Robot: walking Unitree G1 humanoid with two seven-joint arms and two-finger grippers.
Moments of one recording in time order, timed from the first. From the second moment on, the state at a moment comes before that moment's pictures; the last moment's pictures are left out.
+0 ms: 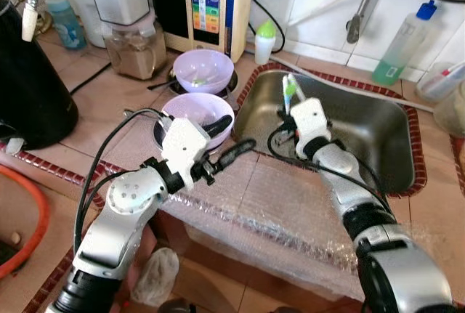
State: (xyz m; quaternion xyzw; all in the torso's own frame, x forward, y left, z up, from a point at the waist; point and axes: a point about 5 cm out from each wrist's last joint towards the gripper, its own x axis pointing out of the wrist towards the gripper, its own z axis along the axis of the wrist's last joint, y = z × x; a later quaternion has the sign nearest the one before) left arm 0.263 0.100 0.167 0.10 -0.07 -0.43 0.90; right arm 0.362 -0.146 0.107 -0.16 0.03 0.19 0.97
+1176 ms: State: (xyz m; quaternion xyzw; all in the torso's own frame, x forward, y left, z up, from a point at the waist) left arm 0.276 0.109 0.167 0.16 -0.07 -0.40 0.90; right arm 0.352 -0.151 0.123 -0.10 -0.07 0.15 0.98
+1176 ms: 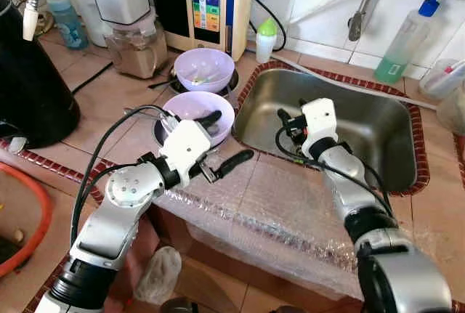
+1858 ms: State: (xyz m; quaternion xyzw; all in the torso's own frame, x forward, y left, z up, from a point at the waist) left arm 0.248 0.146 0.159 0.09 -0.14 -0.15 0.97; right arm 0.280 -0.161 0.121 -0.07 -0.06 0.11 0.99
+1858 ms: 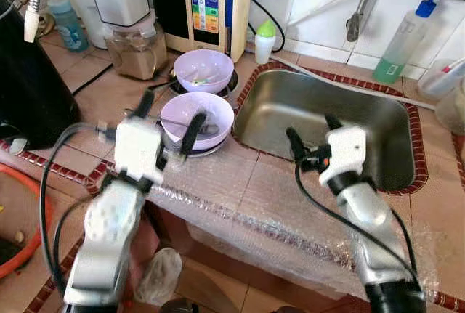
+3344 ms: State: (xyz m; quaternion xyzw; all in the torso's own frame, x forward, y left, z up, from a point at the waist) left arm 0.246 0.165 0.154 -0.04 -0.13 -0.05 0.99; right arm 0.289 -0.124 0.120 -0.03 -0.04 0.11 0.99
